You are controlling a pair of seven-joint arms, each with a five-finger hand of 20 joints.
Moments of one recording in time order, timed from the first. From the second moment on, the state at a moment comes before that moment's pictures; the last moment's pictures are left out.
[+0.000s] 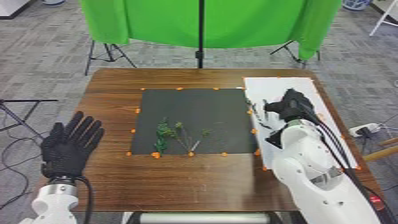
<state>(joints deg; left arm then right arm) 126.5 -63.6 -97.3 -118.9 11.6 8.6 18.1 -89.1 -62.8 69.6 -111.6 -137.1 -2.8 50.8</state>
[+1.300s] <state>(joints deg) 126.0 -63.8 -96.6 -118.4 11.0 7.3 17.6 -76.1 -64.9 57.9 -90.8 -144.4 -3.1 49.9</state>
